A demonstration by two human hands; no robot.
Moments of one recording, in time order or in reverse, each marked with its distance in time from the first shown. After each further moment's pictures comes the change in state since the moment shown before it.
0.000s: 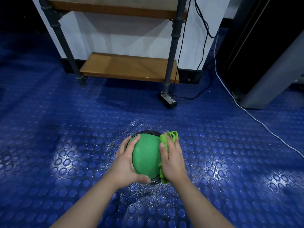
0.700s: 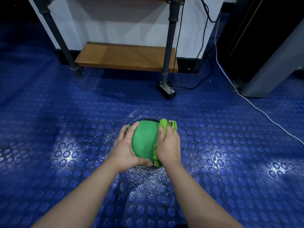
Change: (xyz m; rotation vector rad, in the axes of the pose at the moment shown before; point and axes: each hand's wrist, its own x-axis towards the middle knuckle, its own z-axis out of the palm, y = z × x) left_hand 0.015 0.009 -0.002 0.003 -0.002 -0.093; right_hand 0.012 -0.015 0.012 -0.037 0.168 0.102
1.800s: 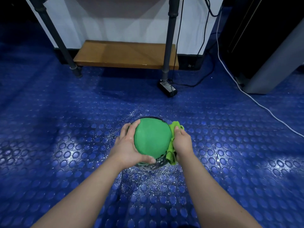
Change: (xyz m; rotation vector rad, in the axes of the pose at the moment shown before) left_hand 0.004 0.009 -0.002 0.074 -0.006 -0.060; right_hand 0.034 0.042 -0.005 0.497 -0.066 0.531
